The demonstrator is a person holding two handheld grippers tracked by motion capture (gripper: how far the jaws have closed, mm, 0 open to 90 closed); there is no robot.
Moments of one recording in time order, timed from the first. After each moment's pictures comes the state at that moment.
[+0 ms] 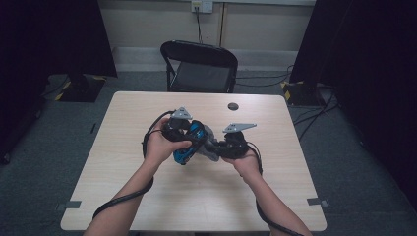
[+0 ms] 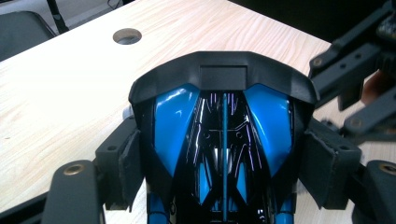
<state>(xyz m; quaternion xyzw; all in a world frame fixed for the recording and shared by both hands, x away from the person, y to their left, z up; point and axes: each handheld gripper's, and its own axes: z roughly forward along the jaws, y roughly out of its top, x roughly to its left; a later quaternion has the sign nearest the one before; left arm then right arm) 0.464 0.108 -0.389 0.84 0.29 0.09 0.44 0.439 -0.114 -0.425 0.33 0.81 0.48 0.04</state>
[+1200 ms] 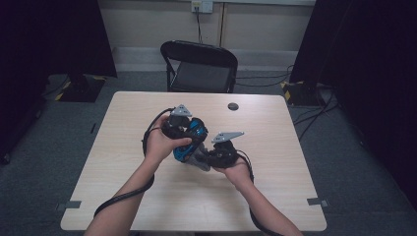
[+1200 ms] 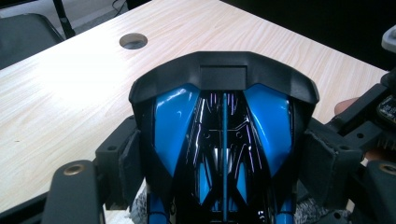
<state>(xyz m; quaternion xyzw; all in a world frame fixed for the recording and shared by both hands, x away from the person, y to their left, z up) 0.469 0.108 -0.384 0.84 0.30 0.10 0.45 0.424 -0.089 -0.445 0.30 0.83 0.47 0.02</state>
